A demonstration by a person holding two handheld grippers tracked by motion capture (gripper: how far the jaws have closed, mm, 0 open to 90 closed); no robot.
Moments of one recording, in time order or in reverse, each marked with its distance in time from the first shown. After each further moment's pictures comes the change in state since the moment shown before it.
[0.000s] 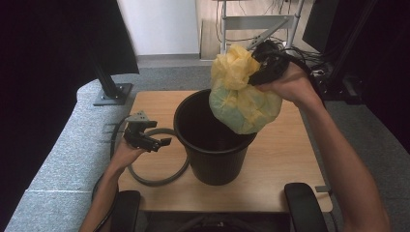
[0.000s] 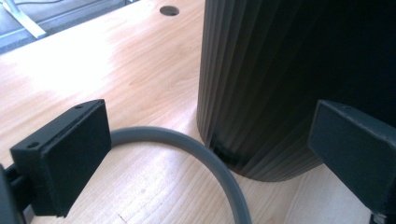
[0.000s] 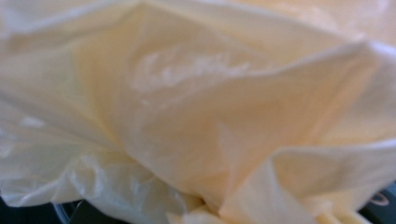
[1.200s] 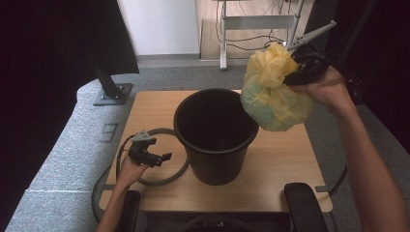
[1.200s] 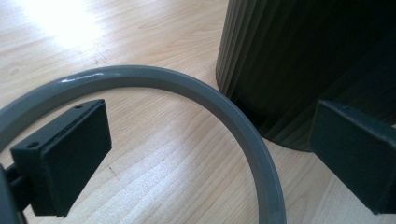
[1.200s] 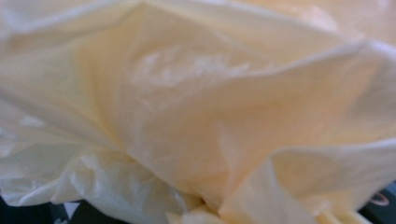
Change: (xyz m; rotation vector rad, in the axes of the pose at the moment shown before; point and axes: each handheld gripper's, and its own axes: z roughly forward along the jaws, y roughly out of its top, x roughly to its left) left arm 0.003 -0.072 0.035 0.018 0.057 -0.089; right arm -0.032 -0.059 -0.047 -0.014 -0.149 0.104
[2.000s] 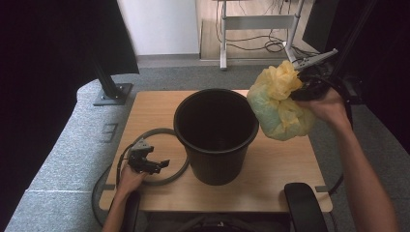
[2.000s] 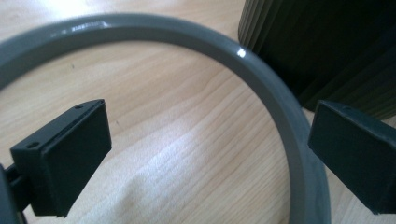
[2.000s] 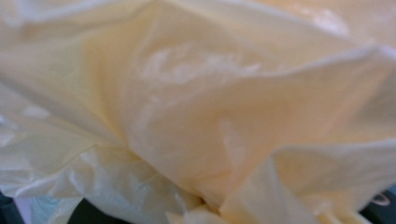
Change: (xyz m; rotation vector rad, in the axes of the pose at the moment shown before) left arm 0.010 -0.039 0.014 0.039 0.043 -0.028; right arm -0.028 -0.066 0.033 0.015 -0.083 0.084
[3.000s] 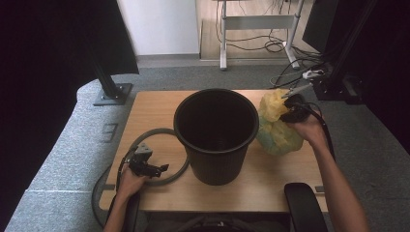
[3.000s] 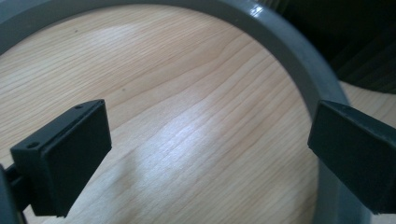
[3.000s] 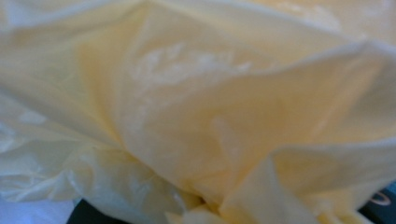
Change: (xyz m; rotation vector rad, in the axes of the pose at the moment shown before) left arm 0.001 -0.014 0.009 0.077 0.071 0.012; right arm -0.017 -0.080 0.099 0.109 -0.065 0.073
